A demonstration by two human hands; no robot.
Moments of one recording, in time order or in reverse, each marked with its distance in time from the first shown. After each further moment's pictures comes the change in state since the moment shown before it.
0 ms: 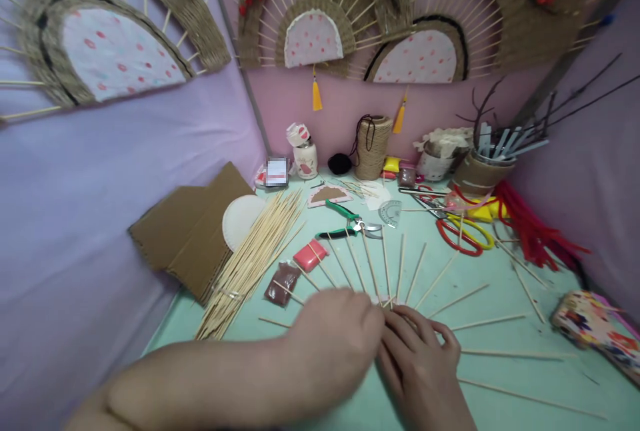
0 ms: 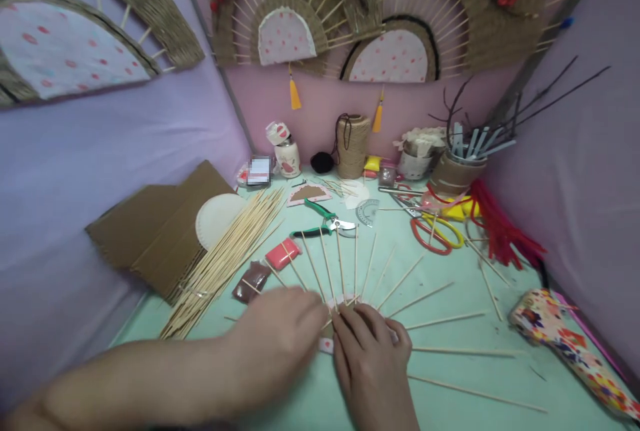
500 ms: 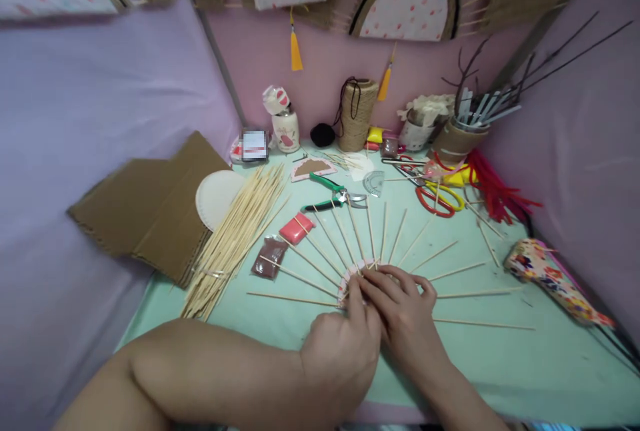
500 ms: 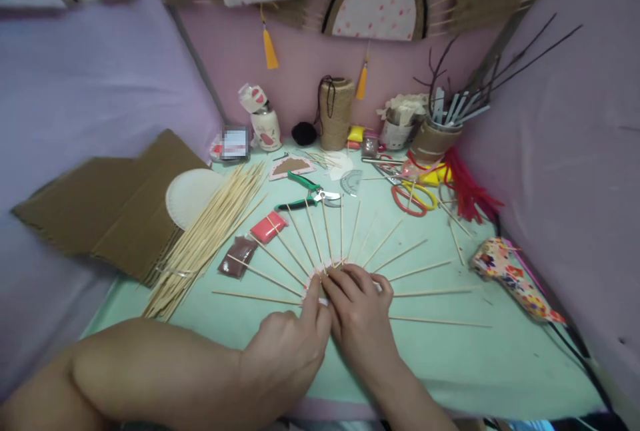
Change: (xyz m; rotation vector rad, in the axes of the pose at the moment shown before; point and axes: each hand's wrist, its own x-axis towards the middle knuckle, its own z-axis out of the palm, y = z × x) left_hand -0.022 0.060 0.028 0.103 -0.607 -0.114; right_hand -0.004 -0.012 -0.003 0.153 -0.081 0.190
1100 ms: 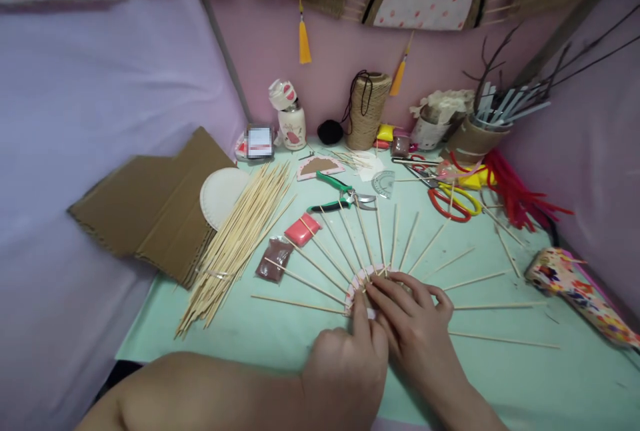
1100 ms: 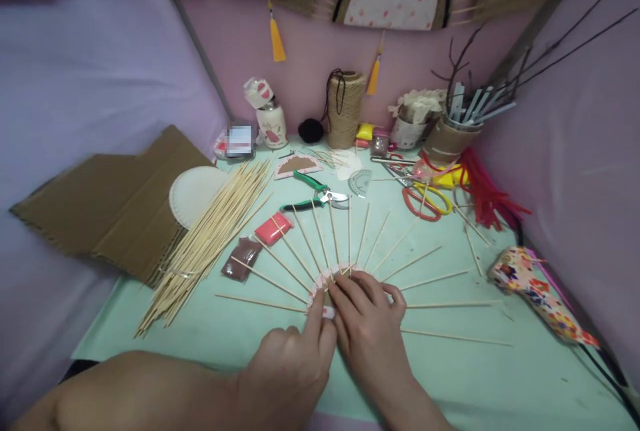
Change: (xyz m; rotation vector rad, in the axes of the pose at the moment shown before) left_hand -0.008 0.005 0.012 -0.016 0.093 -0.091; right_hand 0.001 -0.001 0.001 0.001 0.017 0.015
